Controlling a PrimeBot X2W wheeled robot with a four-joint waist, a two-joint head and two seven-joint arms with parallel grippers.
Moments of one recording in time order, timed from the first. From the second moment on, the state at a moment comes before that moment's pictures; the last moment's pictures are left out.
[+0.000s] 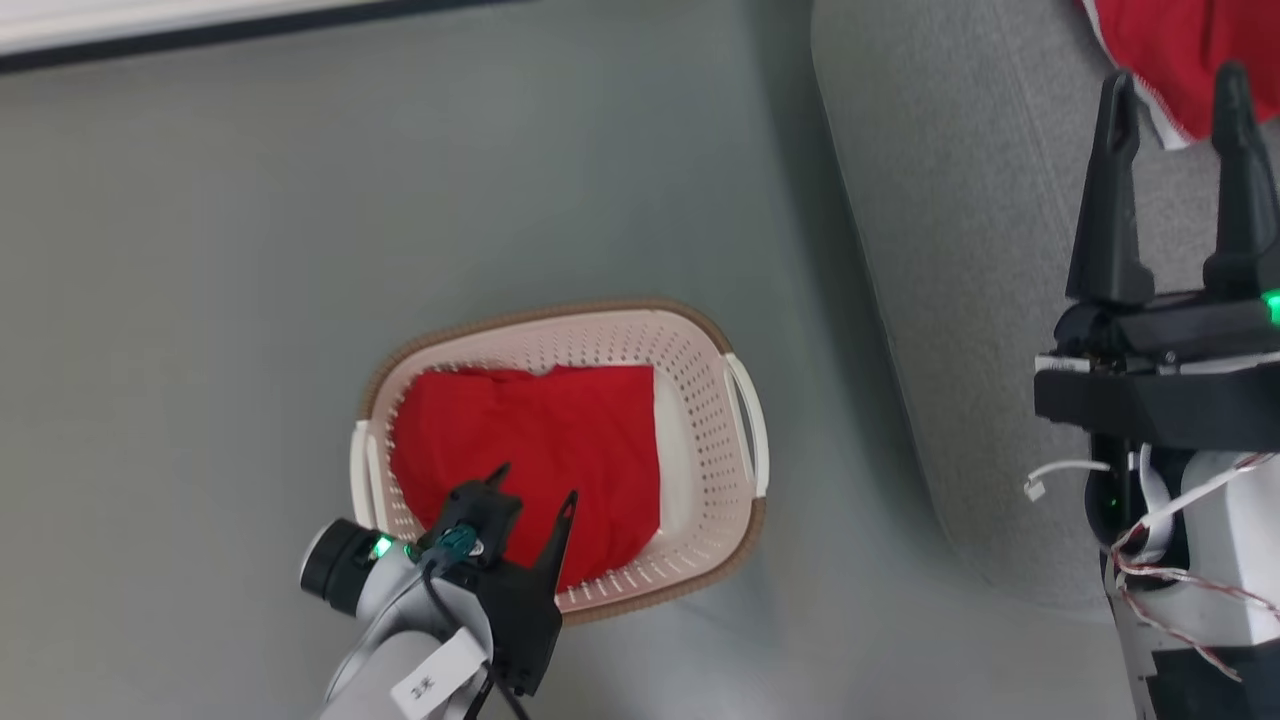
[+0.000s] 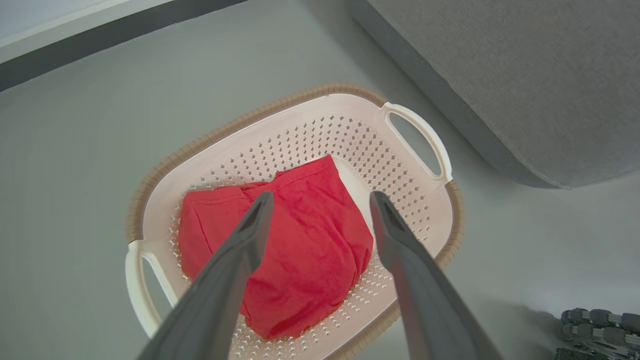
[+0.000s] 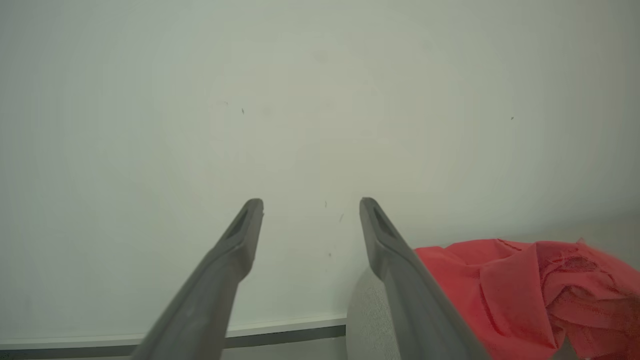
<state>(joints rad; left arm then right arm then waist) -0.42 0.13 -0.54 0.53 -0.27 0.00 0.01 -0.47 -0.12 0.11 -0.16 0.24 -0.07 -0.17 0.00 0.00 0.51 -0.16</state>
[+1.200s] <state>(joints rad) -0.78 0.20 -0.60 0.77 -0.11 -0.07 0.05 -0.75 -0.08 0.11 -0.15 0.27 -0.07 -0.23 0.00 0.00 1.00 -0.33</state>
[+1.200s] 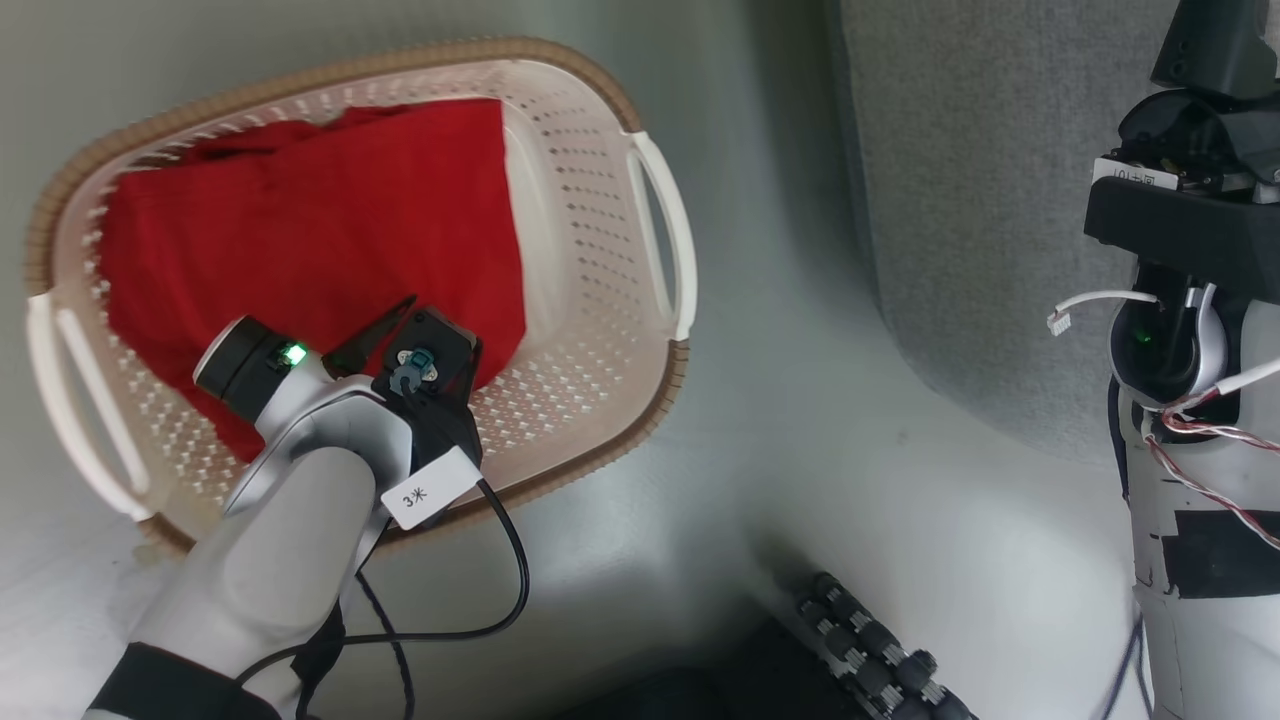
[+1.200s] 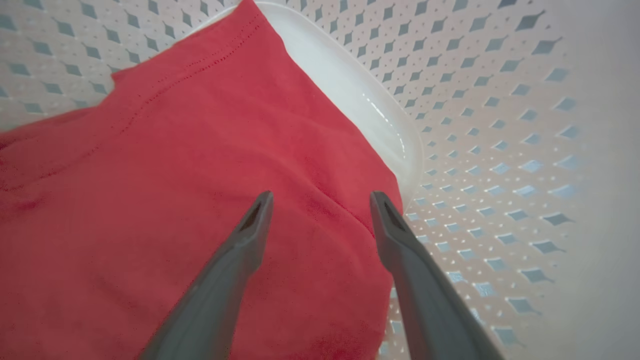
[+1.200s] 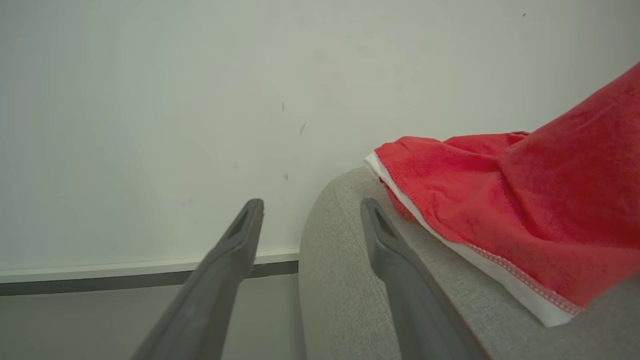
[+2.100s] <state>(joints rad) -0.84 0.22 -0.63 0.93 -0.06 -0.01 0.04 -0.77 -0.07 0.11 -0.08 0.29 -0.07 -0.26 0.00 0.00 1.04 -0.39</state>
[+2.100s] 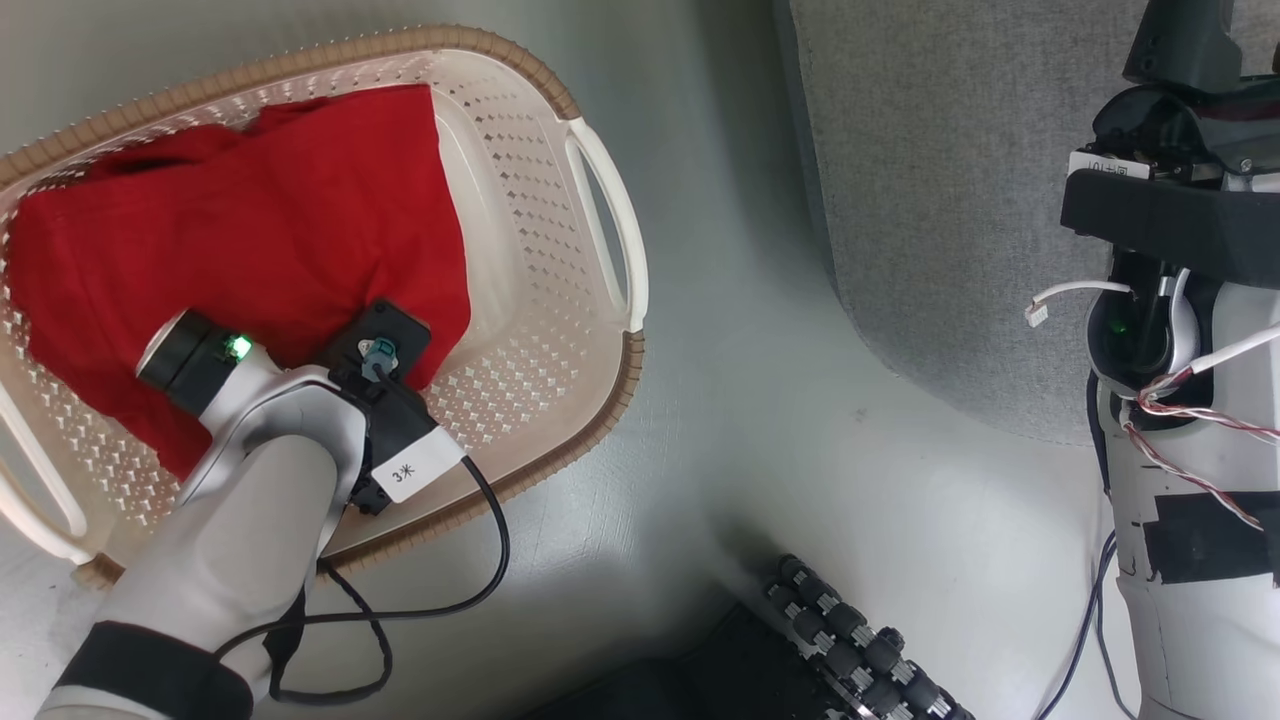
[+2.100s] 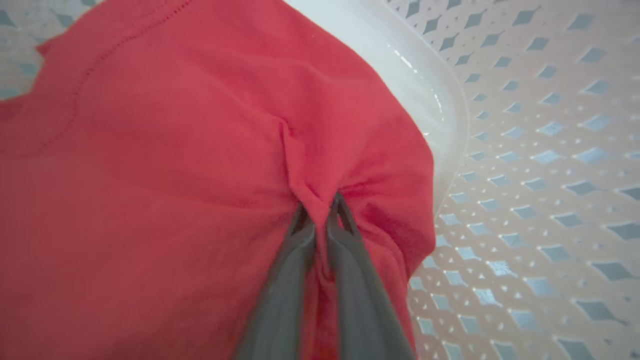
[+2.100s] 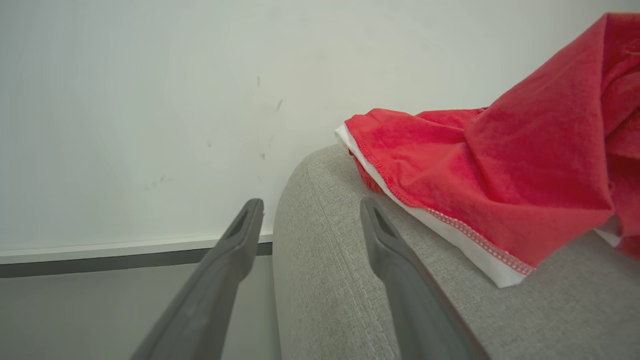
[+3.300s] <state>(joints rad) -0.81 0.06 -0.60 0.81 -0.20 -0.06 -0.23 -0.65 -0.10 0.12 0.13 0.23 -0.02 -0.26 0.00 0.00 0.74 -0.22</state>
